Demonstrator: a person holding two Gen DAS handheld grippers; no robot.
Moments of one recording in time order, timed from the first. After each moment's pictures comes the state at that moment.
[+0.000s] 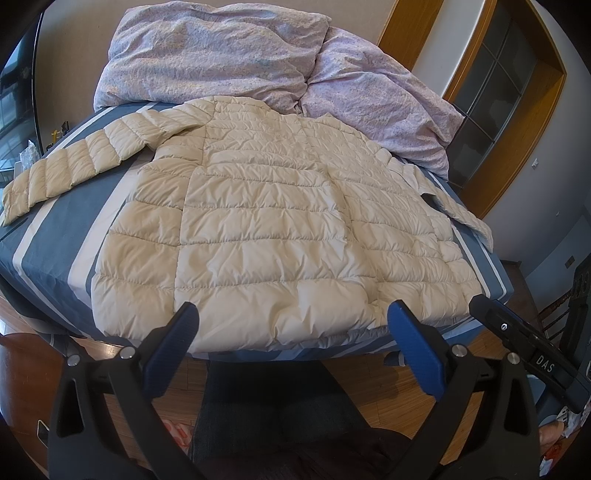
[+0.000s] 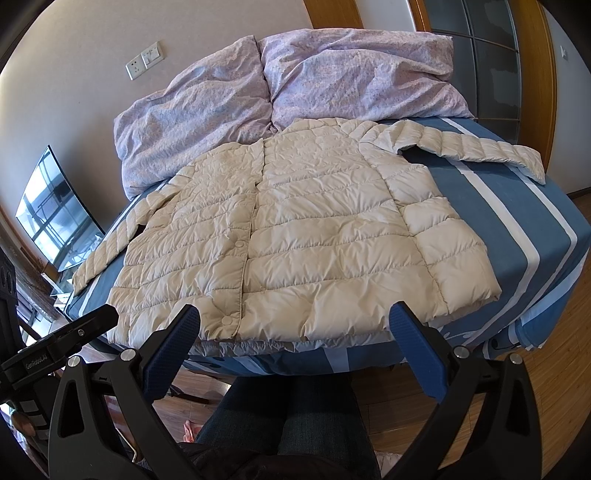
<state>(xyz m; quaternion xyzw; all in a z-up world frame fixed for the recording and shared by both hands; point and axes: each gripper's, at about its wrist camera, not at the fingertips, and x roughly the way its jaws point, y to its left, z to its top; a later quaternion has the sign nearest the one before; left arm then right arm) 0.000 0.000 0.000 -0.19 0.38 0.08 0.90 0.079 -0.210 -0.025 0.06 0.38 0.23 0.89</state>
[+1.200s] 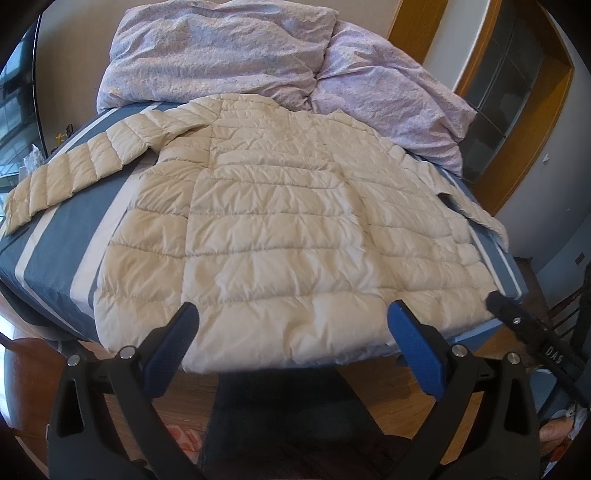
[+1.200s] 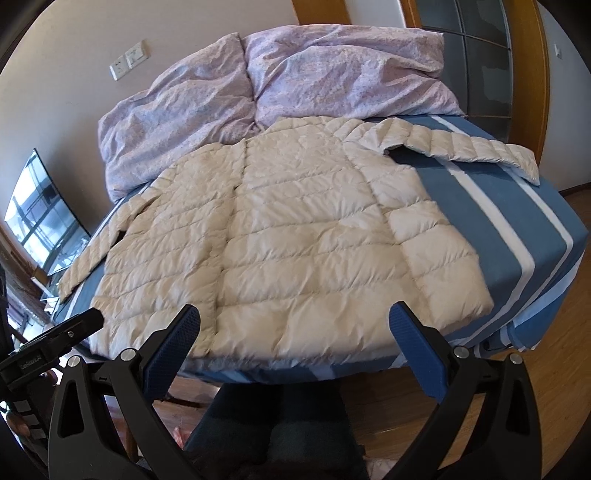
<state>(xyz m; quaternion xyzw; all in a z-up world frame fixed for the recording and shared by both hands) 0.022 0.005 -0.011 -0.17 0.39 0.10 0.90 0.108 -0.217 -0.033 0.06 0.39 0.20 0.90</state>
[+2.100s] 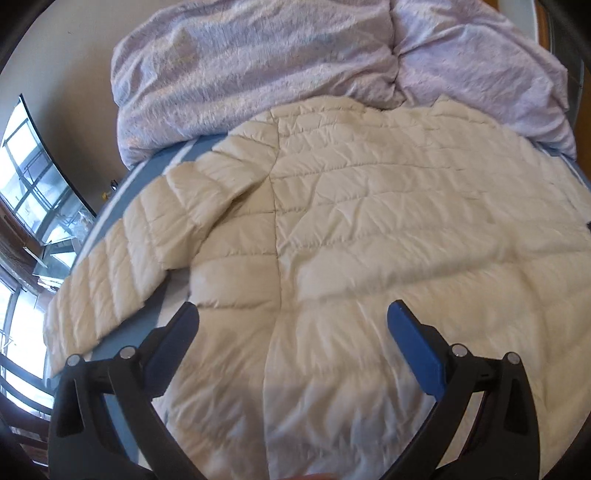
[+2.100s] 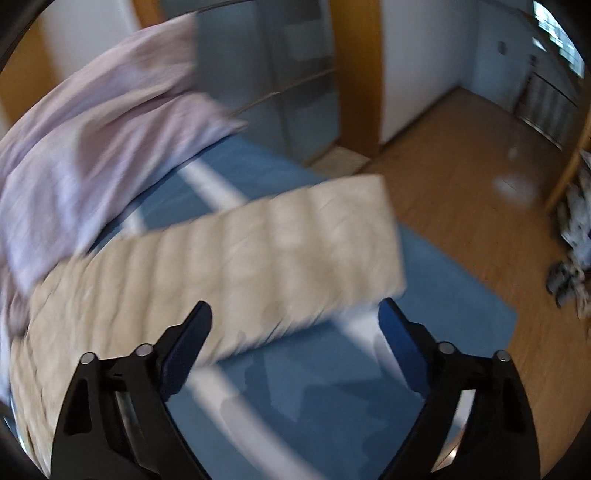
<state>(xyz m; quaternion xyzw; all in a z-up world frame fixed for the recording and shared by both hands) 0.208 0.108 -0.043 -0.03 0.46 0.25 0.85 0.409 -0.436 -0.045 0.18 0.44 -0.14 0.87</state>
